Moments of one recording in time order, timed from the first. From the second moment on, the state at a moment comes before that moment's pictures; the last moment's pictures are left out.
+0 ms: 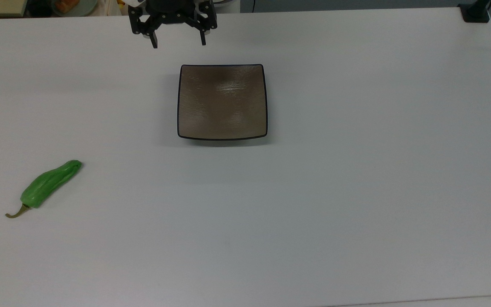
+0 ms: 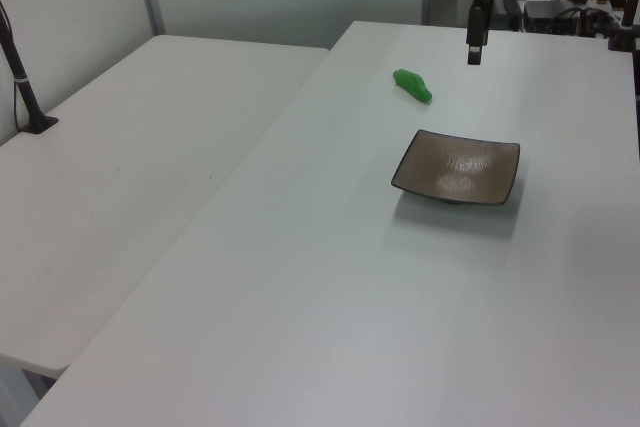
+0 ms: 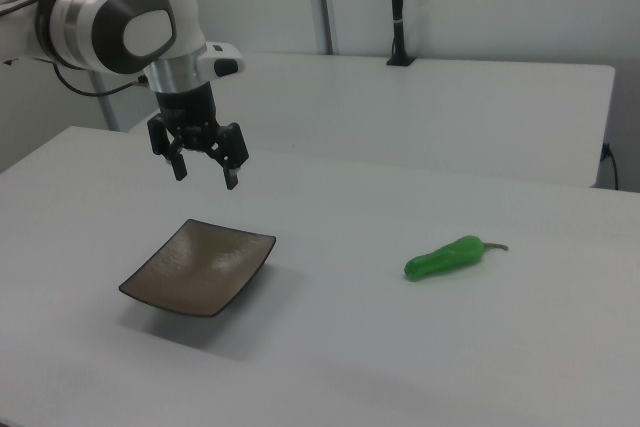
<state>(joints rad) 0.07 0.02 -0.05 -1.76 0.02 1.78 -0.13</state>
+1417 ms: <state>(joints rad) 0.00 0.15 -0.12 -1.76 0.02 2.29 0.06</state>
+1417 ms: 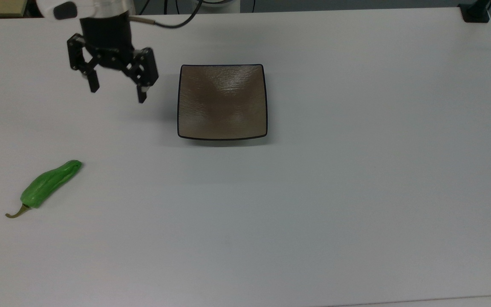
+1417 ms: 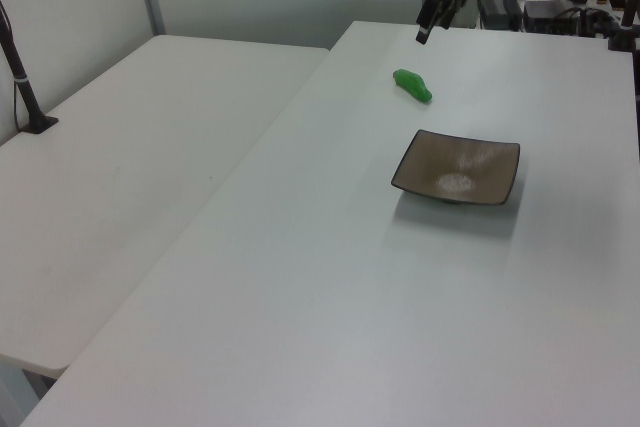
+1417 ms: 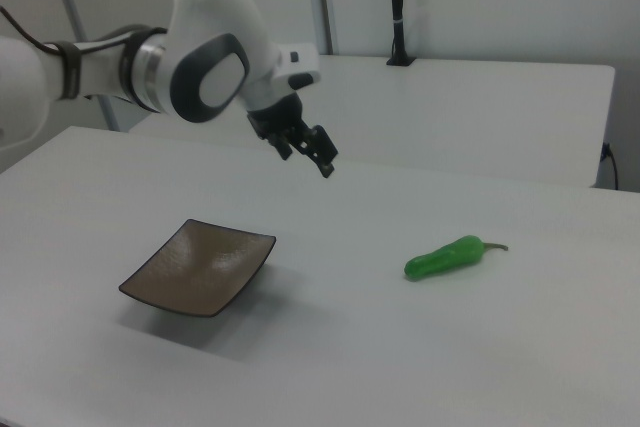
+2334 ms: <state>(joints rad) -0.08 0.46 -0.20 -1.68 -0.01 2.76 0.46</state>
